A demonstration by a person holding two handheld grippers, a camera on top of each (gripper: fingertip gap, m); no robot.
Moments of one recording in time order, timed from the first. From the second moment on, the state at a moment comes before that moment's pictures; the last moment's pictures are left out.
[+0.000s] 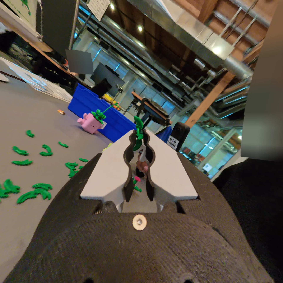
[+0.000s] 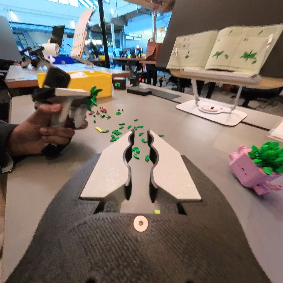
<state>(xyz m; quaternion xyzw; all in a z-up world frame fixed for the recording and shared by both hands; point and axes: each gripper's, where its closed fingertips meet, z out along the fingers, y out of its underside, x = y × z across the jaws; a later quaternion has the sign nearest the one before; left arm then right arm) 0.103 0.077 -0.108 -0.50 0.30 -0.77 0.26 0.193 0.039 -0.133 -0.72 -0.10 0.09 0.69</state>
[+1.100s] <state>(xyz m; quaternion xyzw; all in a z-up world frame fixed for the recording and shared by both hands) 0.089 0.085 -0.125 -0.54 0.27 -0.76 0.25 0.137 0.086 -0.237 -0.94 -0.18 0.08 0.27</state>
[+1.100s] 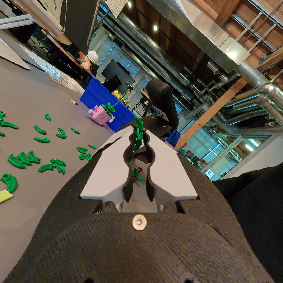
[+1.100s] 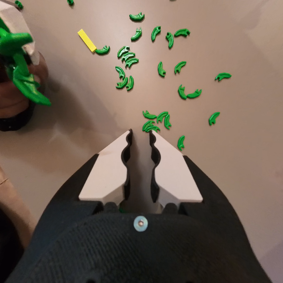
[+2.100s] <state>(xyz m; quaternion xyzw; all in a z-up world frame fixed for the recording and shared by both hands) 0.088 0.090 -0.123 -0.54 0.26 -0.76 0.25 0.122 0.092 -0.238 -0.94 -0.17 0.11 0.26</state>
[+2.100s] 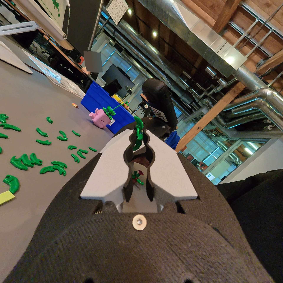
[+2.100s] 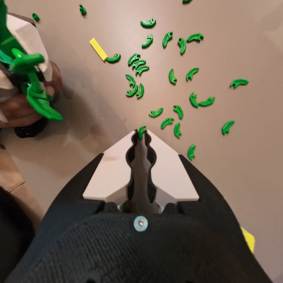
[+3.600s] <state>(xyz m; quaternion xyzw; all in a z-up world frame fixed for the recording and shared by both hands) 0.045 0.020 -0.170 -0.65 0.40 -0.61 0.23 0.056 -0.005 -0.217 -0.89 -0.14 0.10 0.42</state>
